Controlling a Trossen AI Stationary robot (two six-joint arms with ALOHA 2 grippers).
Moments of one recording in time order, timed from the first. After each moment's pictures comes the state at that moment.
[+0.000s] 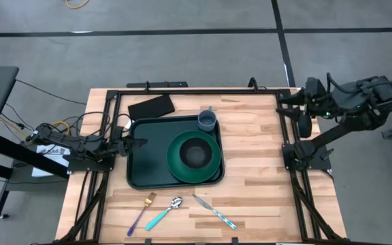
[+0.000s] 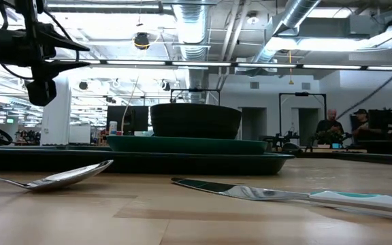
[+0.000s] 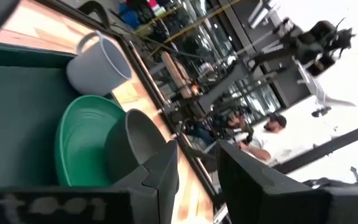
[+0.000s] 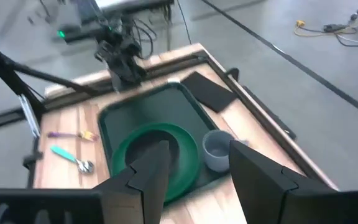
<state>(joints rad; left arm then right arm) -0.28 0.05 0.02 0.06 -0.51 -1.03 0.32 1.00 1.78 -1.33 0.52 0.39</state>
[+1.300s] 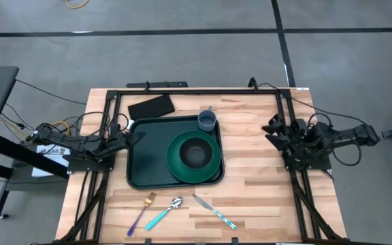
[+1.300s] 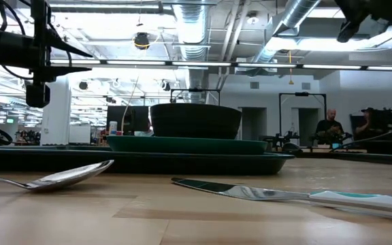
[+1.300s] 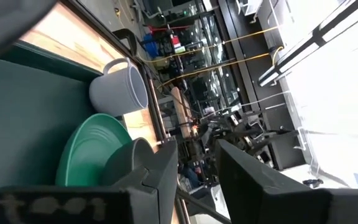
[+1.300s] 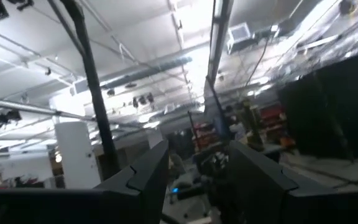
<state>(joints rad) -0.28 0.05 0.02 0.06 -0.70 -1.27 0.15 0.23 0.12 0.59 0.14 0.21</state>
